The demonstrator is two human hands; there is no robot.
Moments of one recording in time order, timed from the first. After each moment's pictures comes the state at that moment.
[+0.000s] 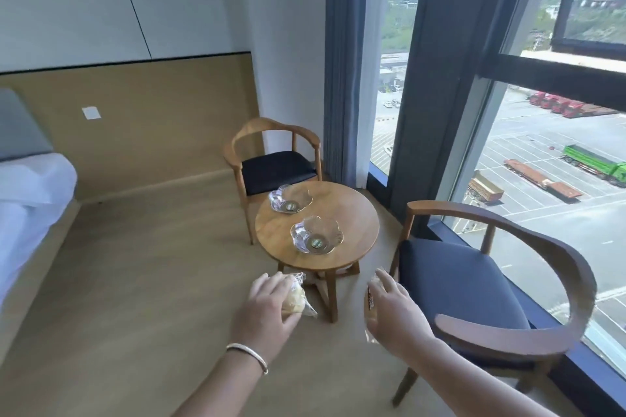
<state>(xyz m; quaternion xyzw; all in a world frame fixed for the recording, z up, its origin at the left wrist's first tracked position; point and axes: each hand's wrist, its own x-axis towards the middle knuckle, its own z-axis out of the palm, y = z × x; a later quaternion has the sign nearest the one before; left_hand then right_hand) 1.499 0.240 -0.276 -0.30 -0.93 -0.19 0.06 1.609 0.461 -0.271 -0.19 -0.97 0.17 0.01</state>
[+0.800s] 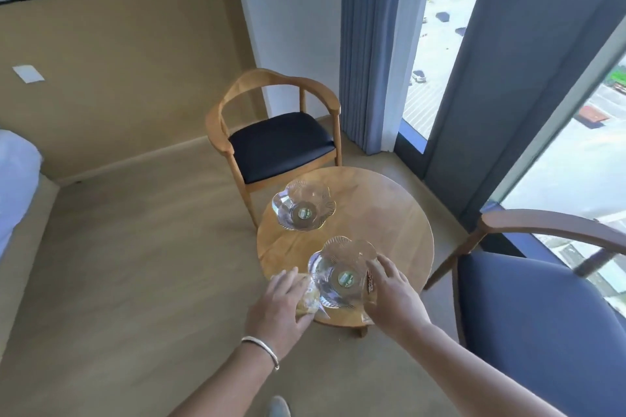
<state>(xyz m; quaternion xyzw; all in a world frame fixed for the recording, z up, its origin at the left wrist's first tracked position) 1.137 0.369 -0.368 -0.33 -0.93 -0.12 -0.07 1.226 0.582 -0.370 -0.22 -0.93 0.28 -0.05</state>
